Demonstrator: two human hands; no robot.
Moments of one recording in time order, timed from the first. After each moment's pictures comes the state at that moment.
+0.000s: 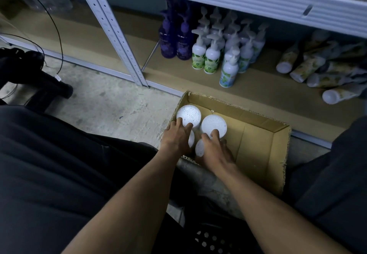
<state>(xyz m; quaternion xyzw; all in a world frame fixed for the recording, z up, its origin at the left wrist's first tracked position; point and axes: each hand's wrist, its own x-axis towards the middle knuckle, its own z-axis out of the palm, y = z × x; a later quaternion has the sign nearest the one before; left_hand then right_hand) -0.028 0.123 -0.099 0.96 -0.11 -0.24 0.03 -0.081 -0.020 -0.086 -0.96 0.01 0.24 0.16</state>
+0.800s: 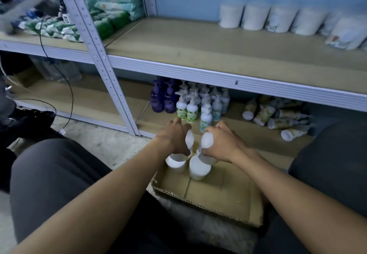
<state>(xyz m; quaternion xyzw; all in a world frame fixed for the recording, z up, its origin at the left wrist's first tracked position) 0.011 0.086 0.087 0.97 -0.19 -0.17 0.00 -0.032 -0.092 0.078 -0.97 0.00 0.12 0.20</state>
